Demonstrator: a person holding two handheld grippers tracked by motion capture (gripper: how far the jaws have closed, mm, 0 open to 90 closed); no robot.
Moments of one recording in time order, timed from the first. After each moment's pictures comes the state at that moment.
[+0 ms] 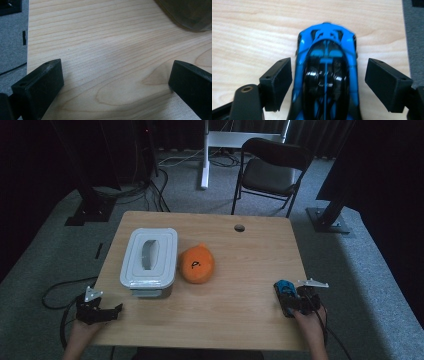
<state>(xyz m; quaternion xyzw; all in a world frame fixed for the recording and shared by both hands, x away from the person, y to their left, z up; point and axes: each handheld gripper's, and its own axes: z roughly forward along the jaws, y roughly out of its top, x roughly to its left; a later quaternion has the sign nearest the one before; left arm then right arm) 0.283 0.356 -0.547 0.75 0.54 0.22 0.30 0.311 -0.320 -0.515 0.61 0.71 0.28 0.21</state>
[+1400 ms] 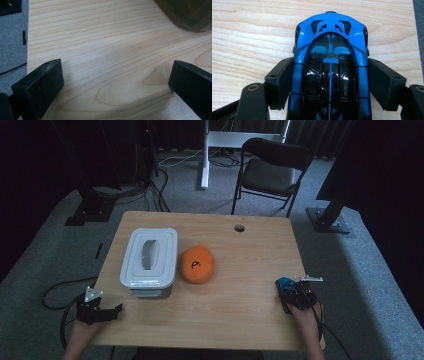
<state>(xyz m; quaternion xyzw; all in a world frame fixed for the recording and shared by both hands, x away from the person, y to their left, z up) 0.283 0.356 -0.547 0.75 0.54 0.22 0.30 0.333 -0.319 -0.527 0.64 0.70 0.25 0.18</state>
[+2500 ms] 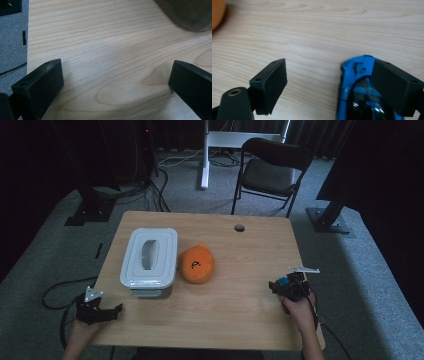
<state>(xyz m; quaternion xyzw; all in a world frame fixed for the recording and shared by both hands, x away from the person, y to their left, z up) 0.283 0.356 -0.547 0.75 0.54 0.22 0.30 0.346 -0.293 -0.494 0.59 0.72 0.33 0.17</state>
